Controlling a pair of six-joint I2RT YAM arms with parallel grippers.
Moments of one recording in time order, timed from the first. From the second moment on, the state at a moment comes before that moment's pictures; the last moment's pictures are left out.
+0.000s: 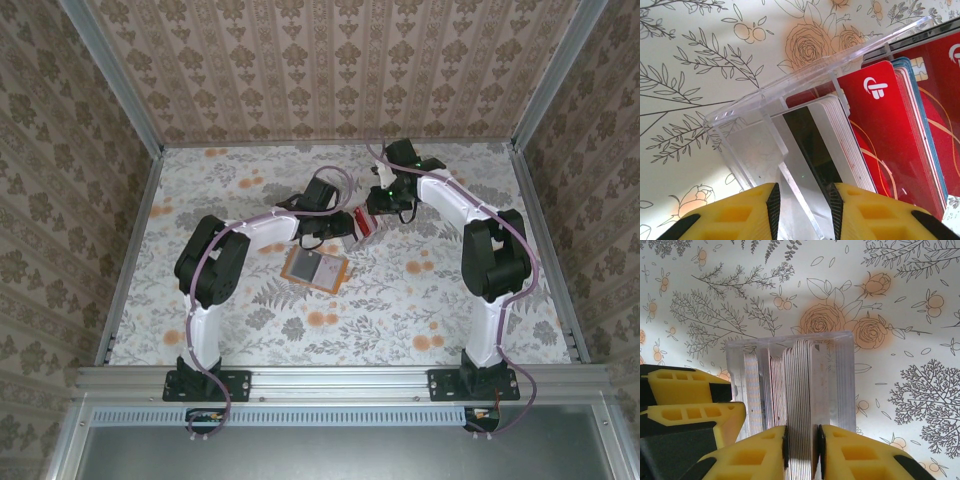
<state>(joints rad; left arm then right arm) -0.68 2.04 1.37 -0.21 0.27 -0.66 0.29 1.97 1.60 -0.77 -0.26 0.16</state>
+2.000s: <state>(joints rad) -0.54 1.90 1.13 -0.26 0.19 -0.58 0.43 1.43 0.90 -0.23 -0.46 0.51</state>
